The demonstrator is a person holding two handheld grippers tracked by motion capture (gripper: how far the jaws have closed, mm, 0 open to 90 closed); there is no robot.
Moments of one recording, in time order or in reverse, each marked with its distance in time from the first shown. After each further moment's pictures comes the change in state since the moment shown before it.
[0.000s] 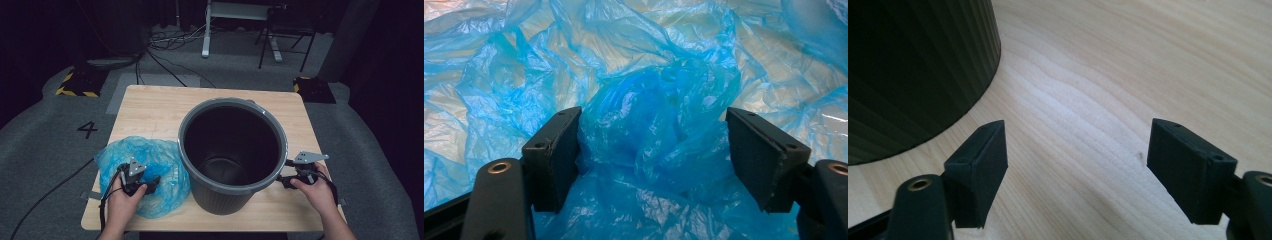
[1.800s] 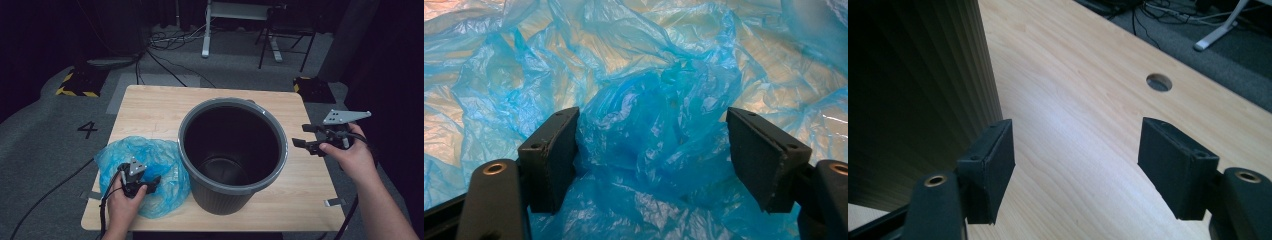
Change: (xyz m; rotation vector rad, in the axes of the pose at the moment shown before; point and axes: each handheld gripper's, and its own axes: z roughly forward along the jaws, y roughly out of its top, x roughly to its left) left arm 0.000 0.001 0.001 0.001 -0.002 -0.005; right arm -0.023 0.119 -0.103 -0.068 0.006 -0.074
